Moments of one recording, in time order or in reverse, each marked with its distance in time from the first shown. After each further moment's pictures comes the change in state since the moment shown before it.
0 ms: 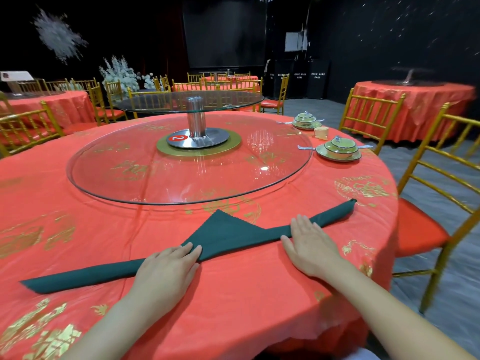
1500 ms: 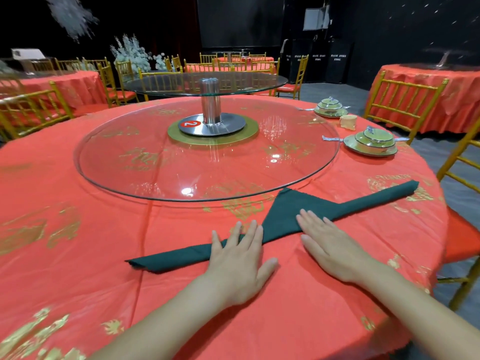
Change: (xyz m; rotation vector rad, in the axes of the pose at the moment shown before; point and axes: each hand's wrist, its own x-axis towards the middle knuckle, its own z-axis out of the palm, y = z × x) left_hand 0.069 0.059 0.003 -0.284 -0.521 -0.070; right_hand 0.040 0.012 0.010 0.101 -0.003 -0.286
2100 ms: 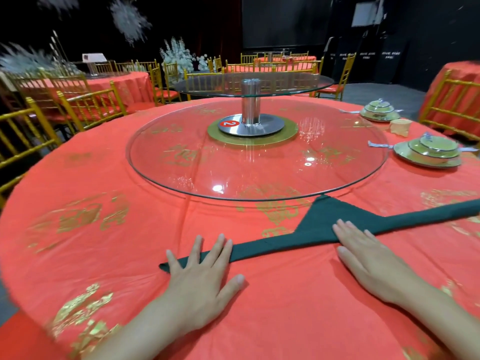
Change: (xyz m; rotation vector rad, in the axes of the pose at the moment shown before) left_hand -0.073 -0.060 -0.011 -0.001 -0.060 -0.233; right_hand -0.003 0.002 -0.008 -0.007 -0.023 -0.022
